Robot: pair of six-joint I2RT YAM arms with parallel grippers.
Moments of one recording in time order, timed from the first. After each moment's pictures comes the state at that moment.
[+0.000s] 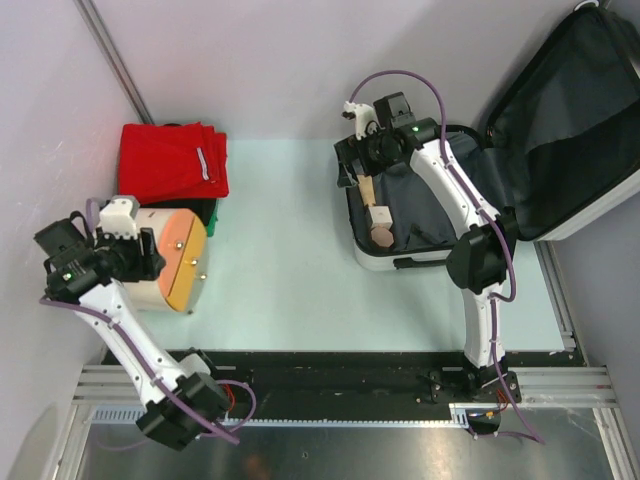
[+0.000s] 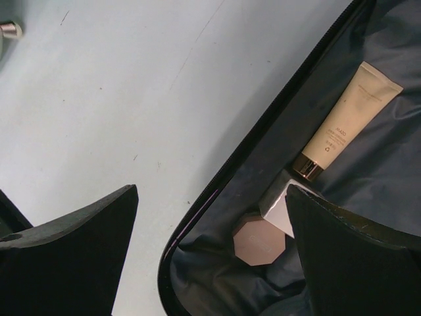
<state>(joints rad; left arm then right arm) 0.78 0.98 1.23 -1.17 0.57 0.62 0.43 2.11 2.24 -0.96 -0.39 -0.10</state>
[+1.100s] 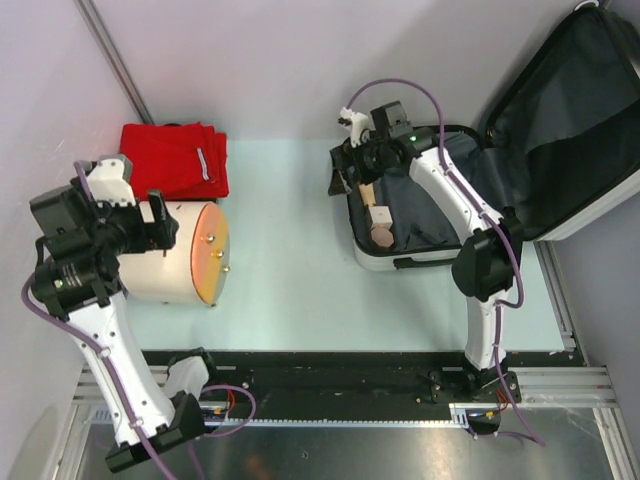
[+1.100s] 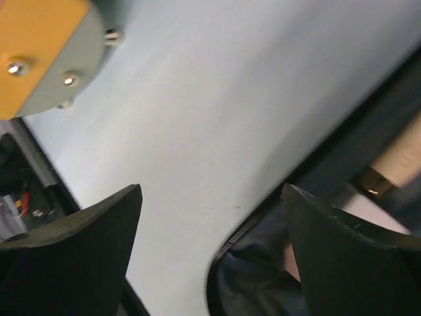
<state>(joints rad) 0.41 0.96 1.59 -1.22 0.37 0.19 0.45 2.05 2.13 -0.89 -0.49 -0.05</state>
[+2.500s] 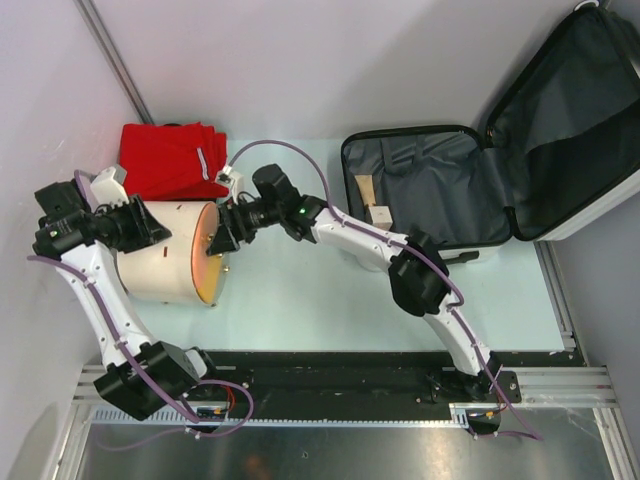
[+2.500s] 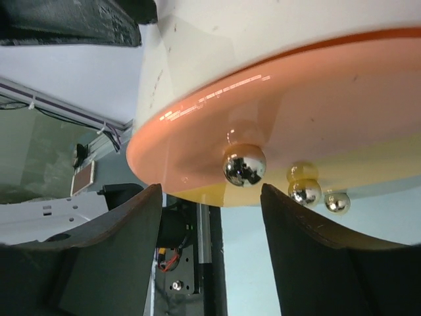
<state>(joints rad) 0.62 1.19 1.42 -1.19 0.64 0.21 0.95 2.30 2.09 -0.09 -0.75 0.50</state>
